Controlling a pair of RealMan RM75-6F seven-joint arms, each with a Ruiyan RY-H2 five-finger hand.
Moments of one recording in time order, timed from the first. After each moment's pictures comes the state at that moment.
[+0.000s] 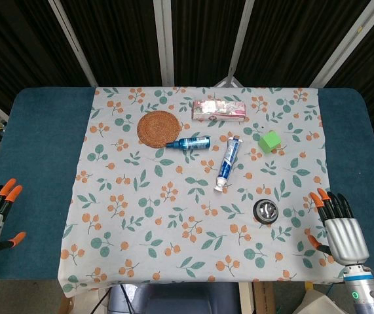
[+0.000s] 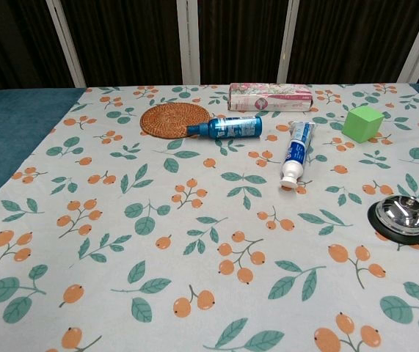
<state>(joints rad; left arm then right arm) -0.09 -1.10 0.00 -1.62 1.53 1.46 0.10 0.11 -1.17 0.02 -1.67 -1.53 1.42 -0.20</state>
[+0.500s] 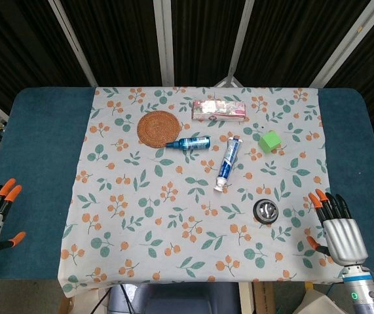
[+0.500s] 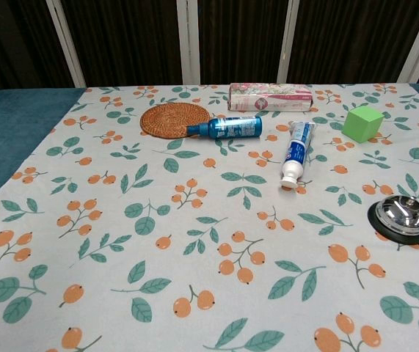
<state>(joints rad) -0.09 -1.10 0.00 -1.62 1.53 1.46 0.09 0.12 -1.17 0.02 -1.67 -1.54 1.42 -0.20</state>
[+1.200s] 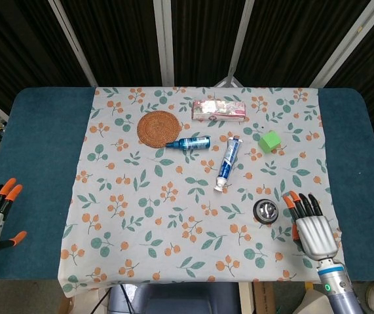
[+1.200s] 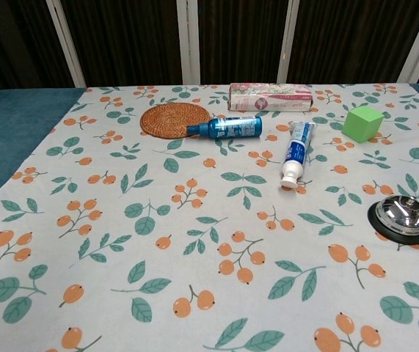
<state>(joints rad) -0.09 -1.10 -0.01 -1.63 1.52 1.45 0.10 0.18 -1.30 0.03 -1.68 -1.47 1.30 -0.41</state>
